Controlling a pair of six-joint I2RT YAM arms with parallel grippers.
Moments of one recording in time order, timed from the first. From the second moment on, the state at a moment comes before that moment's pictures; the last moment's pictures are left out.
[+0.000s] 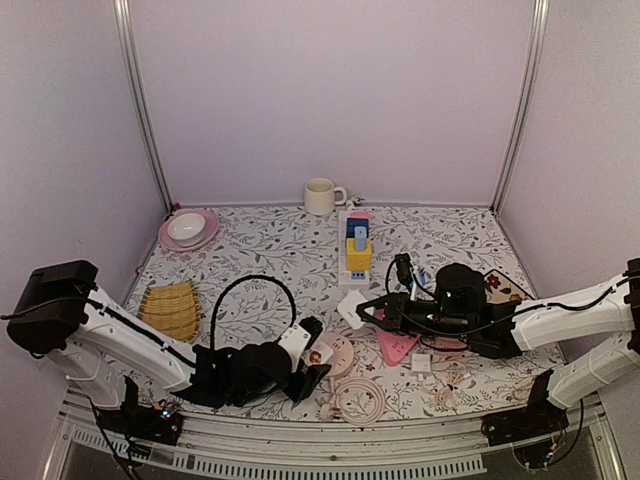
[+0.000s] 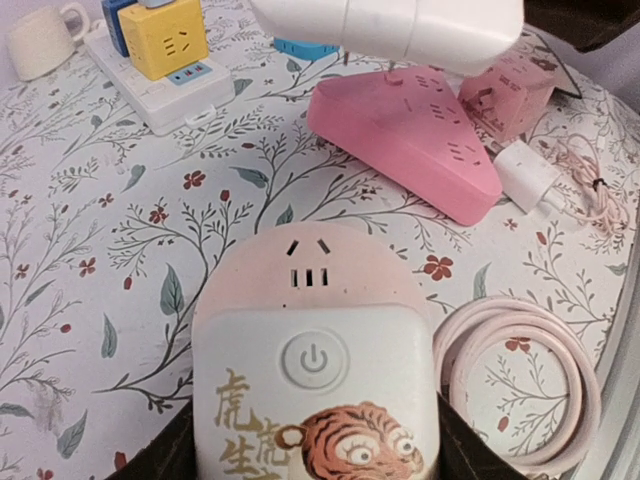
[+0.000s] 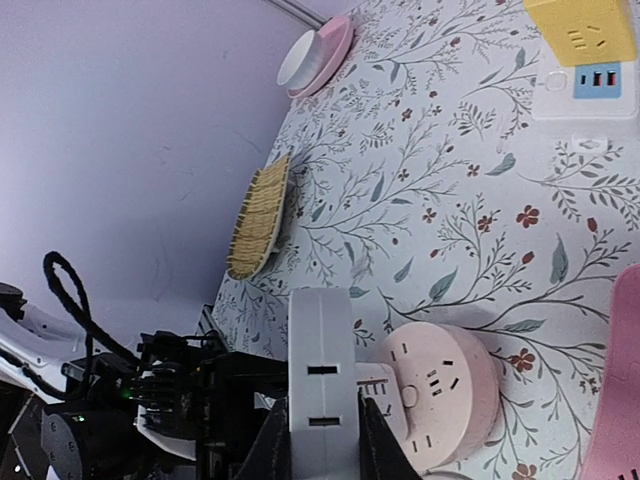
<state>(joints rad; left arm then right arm) -1.39 1.61 0.57 0.44 -0.53 -0.39 0.98 1.34 0.52 0.54 -0.16 0.98</state>
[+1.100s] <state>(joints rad) -1.37 1.51 0.53 0.23 -0.75 -0.66 1.00 1.56 0.65 0.28 -0.02 0.87</state>
